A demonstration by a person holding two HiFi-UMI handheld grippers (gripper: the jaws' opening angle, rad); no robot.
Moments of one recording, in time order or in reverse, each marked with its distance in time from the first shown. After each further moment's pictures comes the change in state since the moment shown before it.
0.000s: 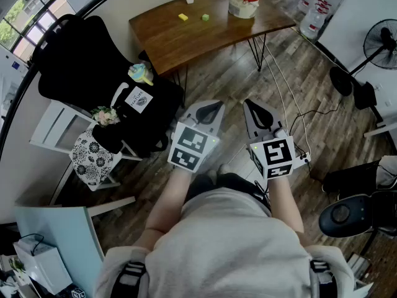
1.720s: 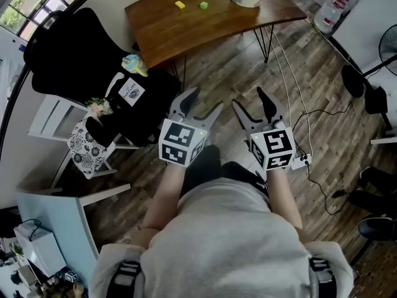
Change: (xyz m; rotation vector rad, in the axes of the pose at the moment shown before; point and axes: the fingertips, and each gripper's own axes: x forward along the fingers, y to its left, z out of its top) left arm 0.081 0.027 -0.014 -0.137 0.022 0.132; right arm 0.045 -0.084 -0.063 0.147 0.030 0.087
